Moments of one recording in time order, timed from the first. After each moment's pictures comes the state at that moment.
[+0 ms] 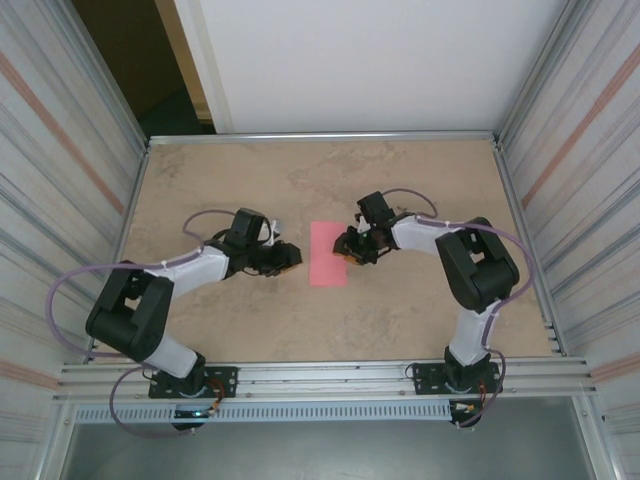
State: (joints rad) left arm -0.46 1.53 0.74 -0.10 0.56 -0.75; right arm 0.50 1.83 1.03 -0.28 -0.43 0.83
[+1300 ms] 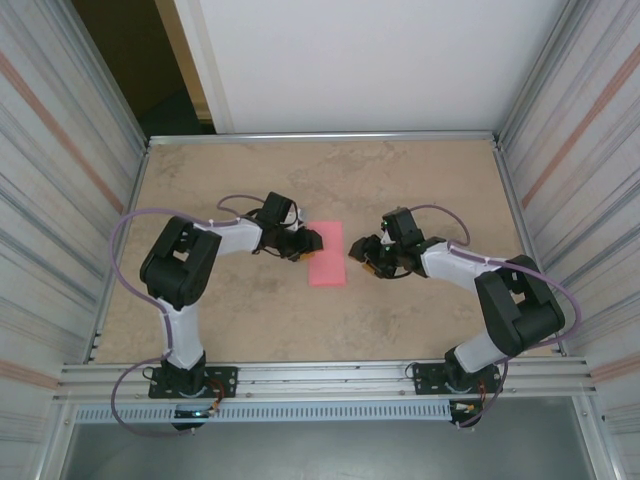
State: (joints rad) left arm -0.50 1.93 1.07 -0.14 0.56 -0.74; right arm 0.48 1.52 0.73 -0.13 -0.40 1.01
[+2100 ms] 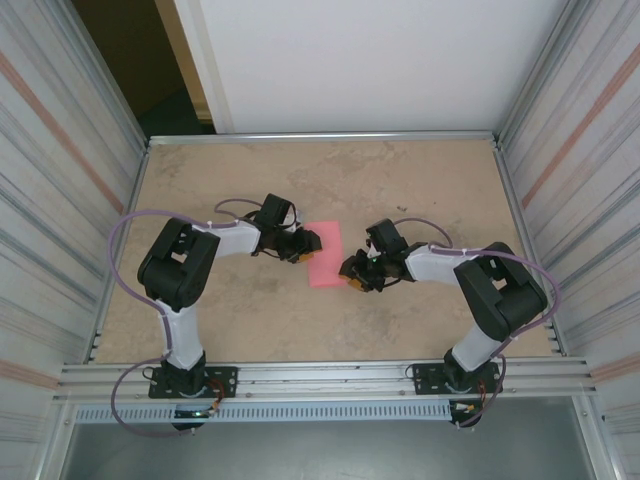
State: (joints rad) left arm -0.50 1.92 1.05 -0.12 0.55 -0.79; right arm 0.56 1.64 0.72 -0.11 -0.47 1.07
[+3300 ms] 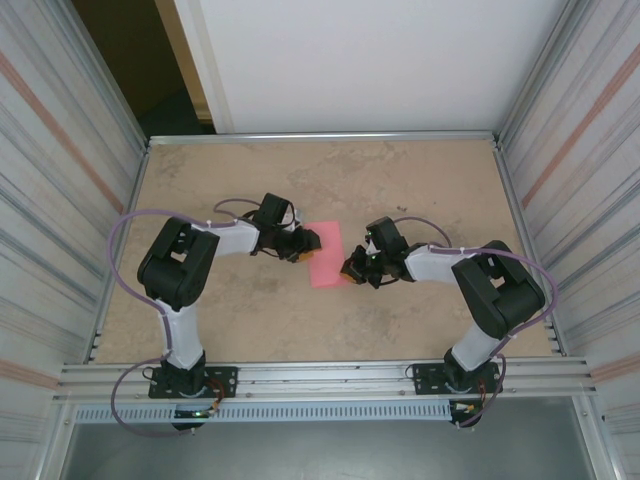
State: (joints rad) left arm -0.48 1.92 1.05 -0.11 0.58 -0.79; right arm 0.56 1.65 0.71 -0.01 -0.47 1.12
